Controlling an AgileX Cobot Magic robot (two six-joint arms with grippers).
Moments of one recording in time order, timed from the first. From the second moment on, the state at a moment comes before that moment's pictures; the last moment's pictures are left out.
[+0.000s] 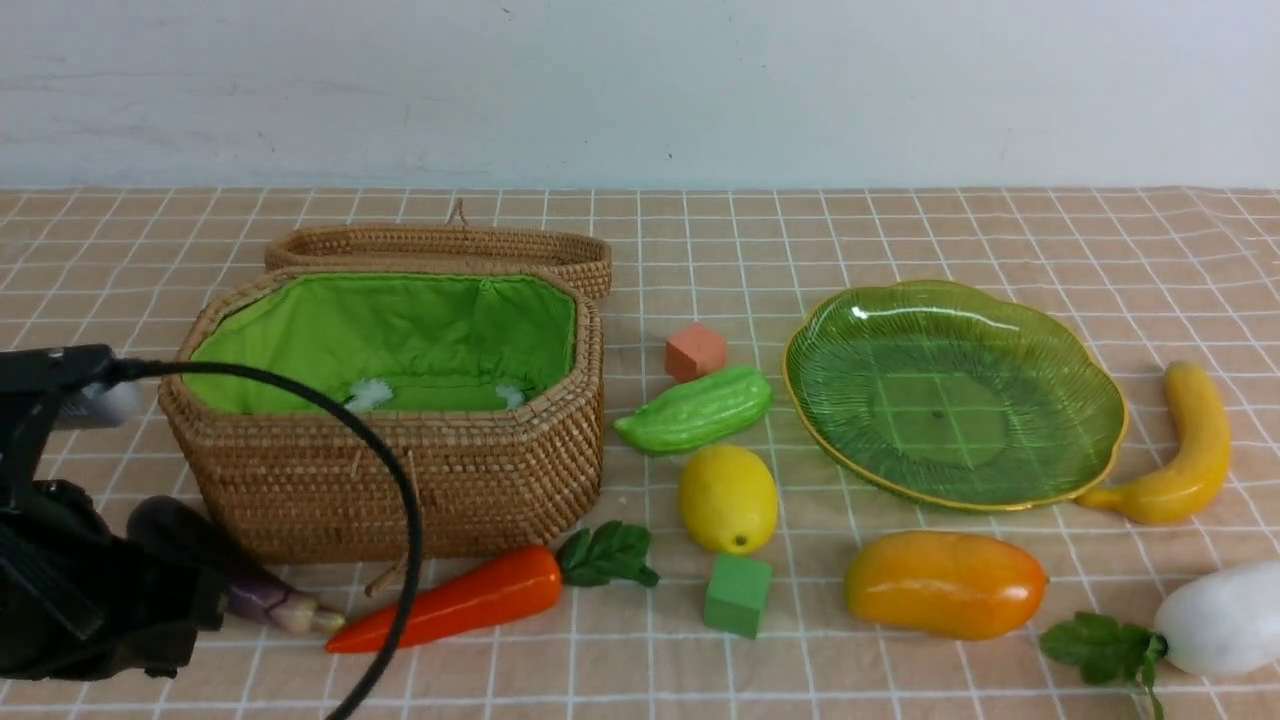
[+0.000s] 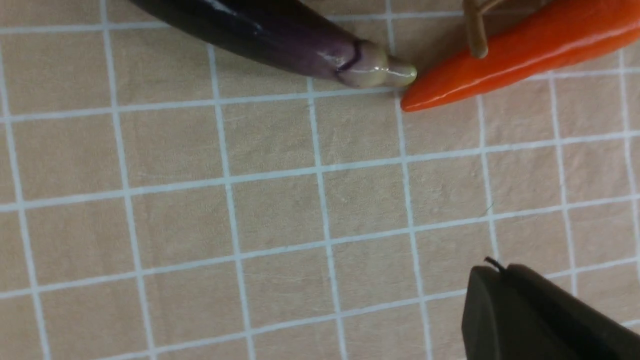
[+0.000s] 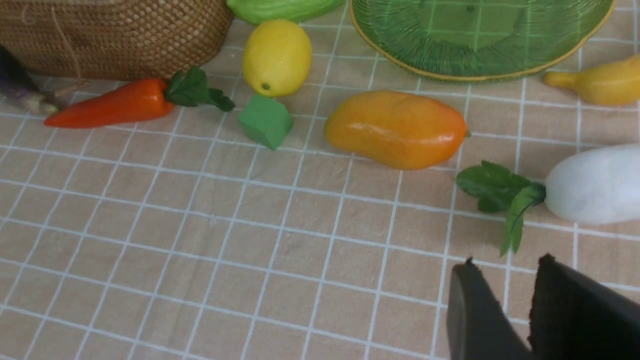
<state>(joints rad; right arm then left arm) 0.15 0.47 -0.77 0.25 1.05 -0.08 -0.06 1.12 -0.77 -0.23 0.87 0.14</state>
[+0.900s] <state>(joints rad) 0.15 0.47 -0.78 0.25 0.98 -0.15 -0.21 1.34 -0.77 -0.11 0.80 0.99</state>
